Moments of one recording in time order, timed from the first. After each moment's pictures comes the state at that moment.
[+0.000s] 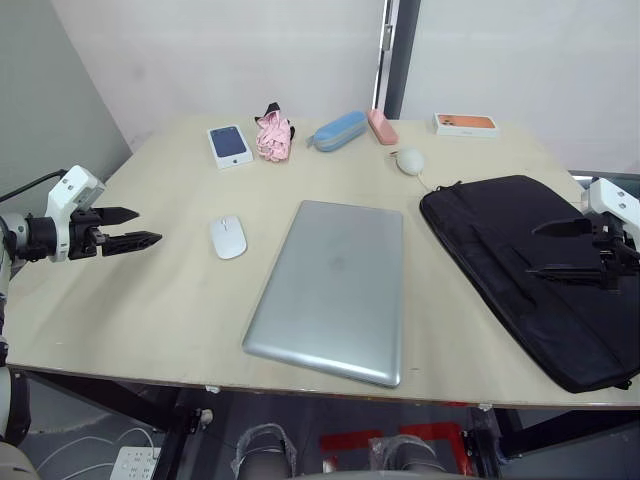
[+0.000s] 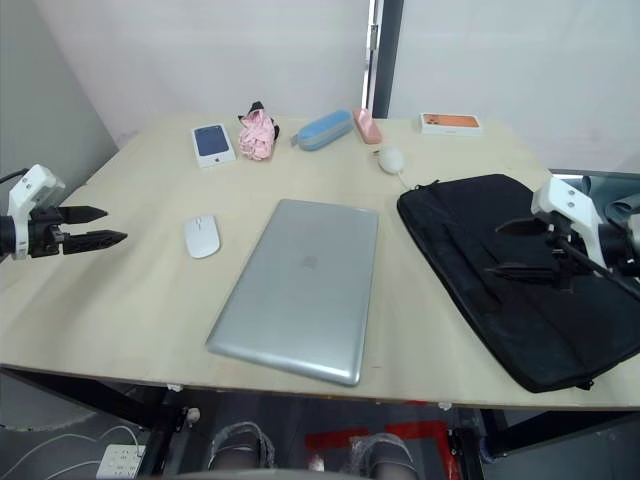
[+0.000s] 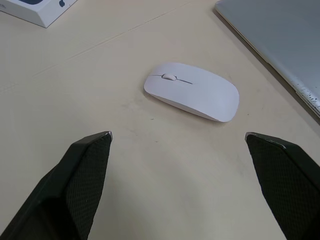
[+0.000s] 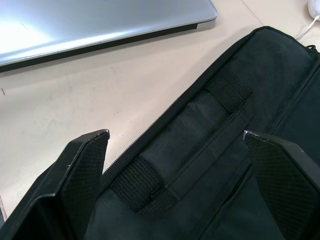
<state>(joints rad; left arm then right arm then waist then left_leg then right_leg) -0.63 1.09 0.18 0.68 -0.27 0.35 -1.34 -0.30 -1.22 -0.23 0.15 0.40 0.41 1.39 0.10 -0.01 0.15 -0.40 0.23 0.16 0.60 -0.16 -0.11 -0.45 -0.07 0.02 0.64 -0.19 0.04</state>
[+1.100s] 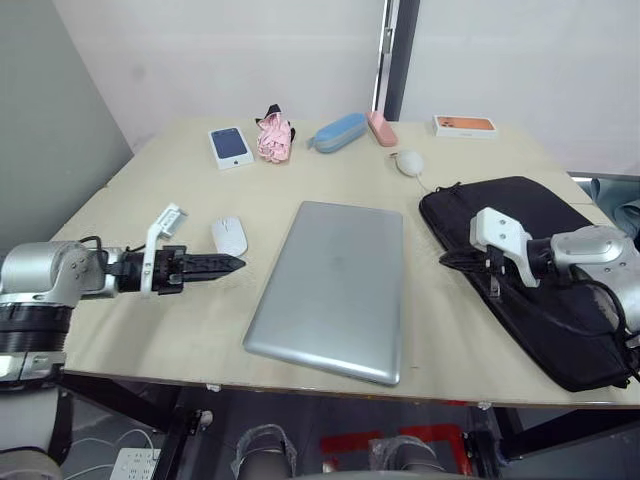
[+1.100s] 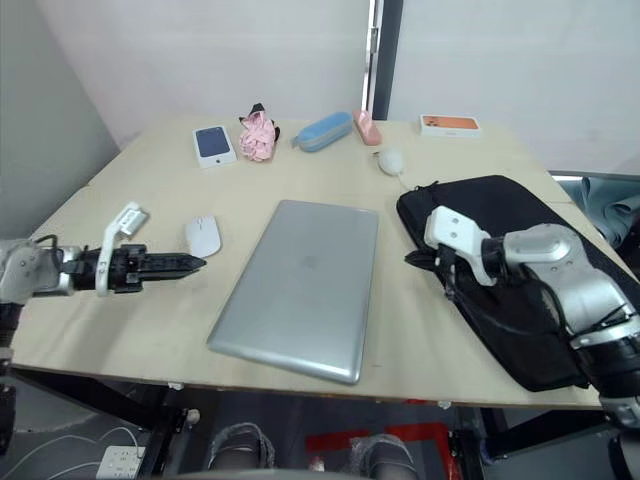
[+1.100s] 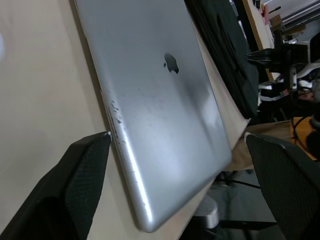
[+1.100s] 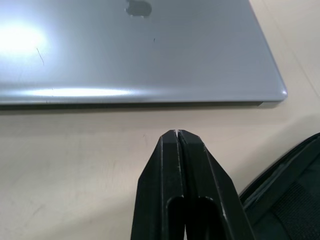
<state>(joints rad) -0.59 0.87 0.15 0.21 -0.72 1.48 -1.16 -0.37 -0.96 0.05 -0.15 0.25 0.39 1.12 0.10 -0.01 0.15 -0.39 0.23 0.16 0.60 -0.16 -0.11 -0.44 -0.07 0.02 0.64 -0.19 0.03</state>
